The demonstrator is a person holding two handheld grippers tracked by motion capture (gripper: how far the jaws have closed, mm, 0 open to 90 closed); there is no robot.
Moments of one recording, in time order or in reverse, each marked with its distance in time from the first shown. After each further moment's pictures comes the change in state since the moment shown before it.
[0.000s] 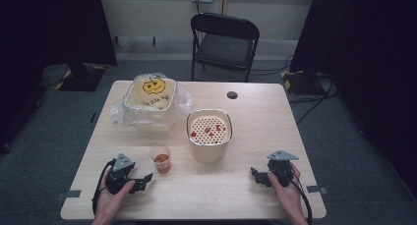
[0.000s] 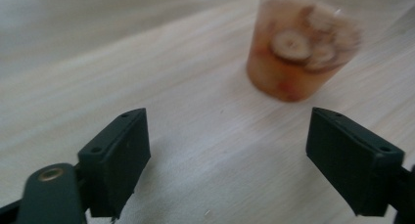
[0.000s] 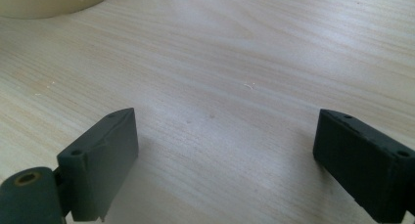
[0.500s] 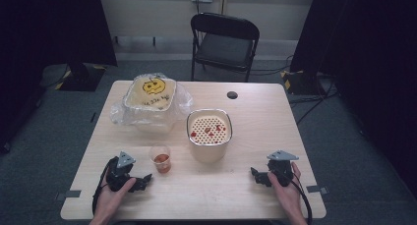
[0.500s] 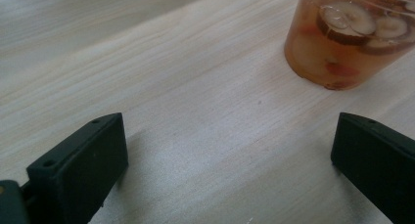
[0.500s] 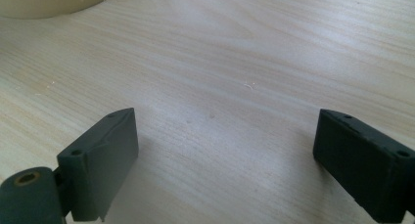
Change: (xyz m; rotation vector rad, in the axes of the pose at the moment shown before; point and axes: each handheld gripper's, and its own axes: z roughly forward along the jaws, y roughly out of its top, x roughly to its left) left arm 0.014 -0.003 0.017 0.094 0.052 0.021; right arm 0.000 0.000 0.000 0.000 0.000 0.000
